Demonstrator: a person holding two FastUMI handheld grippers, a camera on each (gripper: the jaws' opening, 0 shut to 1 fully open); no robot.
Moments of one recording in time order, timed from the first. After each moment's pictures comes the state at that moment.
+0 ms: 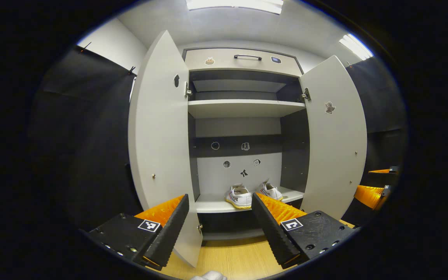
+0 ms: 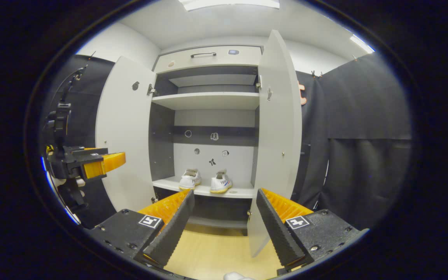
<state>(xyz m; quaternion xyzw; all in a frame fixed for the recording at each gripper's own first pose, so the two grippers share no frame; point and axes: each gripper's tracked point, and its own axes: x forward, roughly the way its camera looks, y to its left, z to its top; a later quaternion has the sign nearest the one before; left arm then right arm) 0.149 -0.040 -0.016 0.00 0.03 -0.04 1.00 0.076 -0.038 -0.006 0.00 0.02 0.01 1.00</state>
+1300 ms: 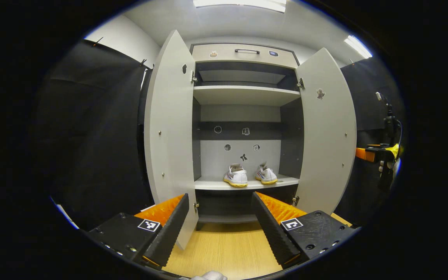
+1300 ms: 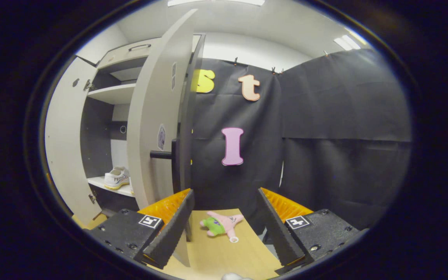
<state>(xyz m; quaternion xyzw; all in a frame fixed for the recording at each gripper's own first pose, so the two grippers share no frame) 0.100 -0.071 -0.071 -0.01 0.05 -0.02 1.00 0.143 -0.242 0.000 0.00 0.02 -0.12 0.99</state>
